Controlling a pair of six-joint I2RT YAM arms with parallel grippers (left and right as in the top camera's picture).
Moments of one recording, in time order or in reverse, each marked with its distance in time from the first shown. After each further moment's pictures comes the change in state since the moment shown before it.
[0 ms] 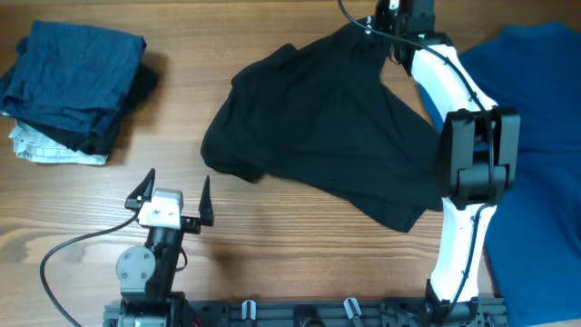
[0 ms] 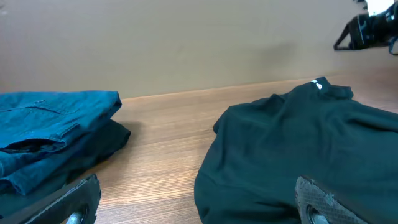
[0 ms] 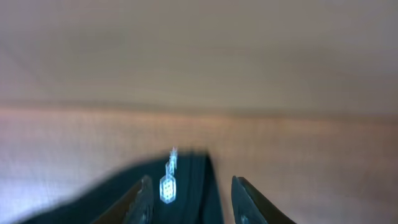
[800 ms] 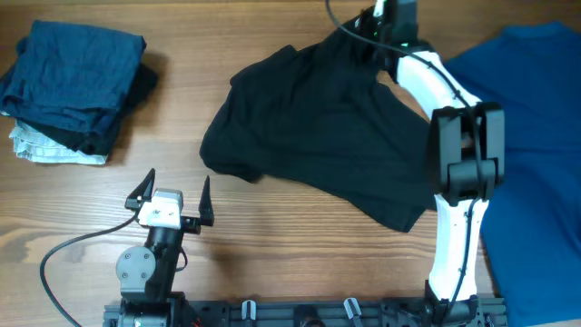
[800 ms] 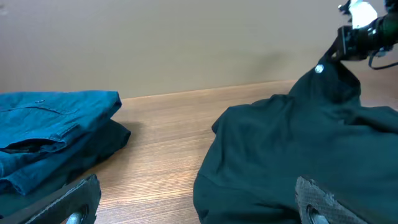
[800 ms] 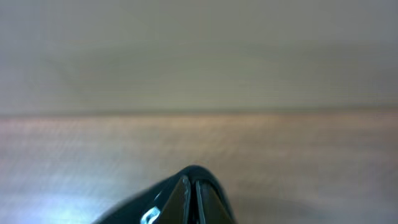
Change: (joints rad) left arm 0.000 0.000 0.000 0.000 0.000 0.000; right arm 0.032 0.047 -0.031 0.175 -0.036 0.115
